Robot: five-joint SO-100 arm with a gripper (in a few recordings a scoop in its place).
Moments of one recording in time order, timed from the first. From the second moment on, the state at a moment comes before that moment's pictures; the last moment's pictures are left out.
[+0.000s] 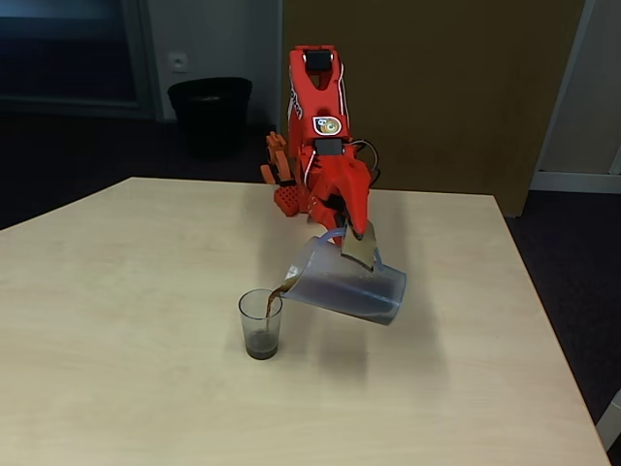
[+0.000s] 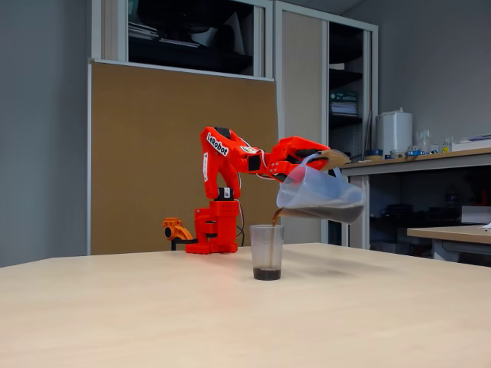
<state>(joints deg) -13.6 110.8 141.5 -32.2 154.0</state>
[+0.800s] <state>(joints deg) -13.3 110.9 142.4 -34.3 157.2</state>
